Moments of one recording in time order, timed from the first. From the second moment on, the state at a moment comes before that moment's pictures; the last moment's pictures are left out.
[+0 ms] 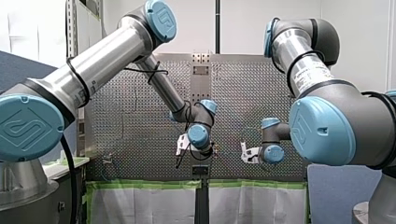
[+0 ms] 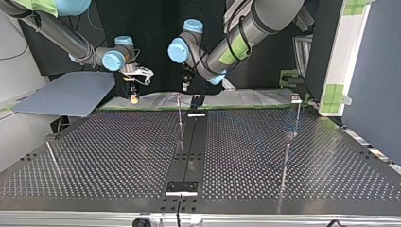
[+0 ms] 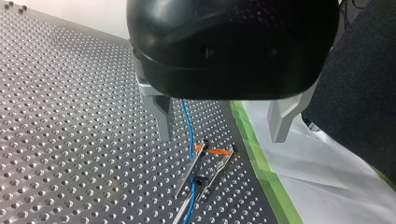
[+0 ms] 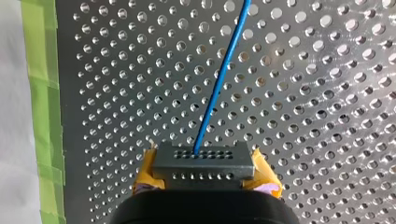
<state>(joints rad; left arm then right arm) -0.72 -2.38 -1.53 -2.80 -2.02 -1.68 1.86 -0.69 1.70 -0.79 1.49 1.43</state>
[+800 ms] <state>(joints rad) -0.72 -2.23 -1.69 -2.70 -2.08 -1.67 1.86 -0.69 1.70 -0.79 1.49 1.43</state>
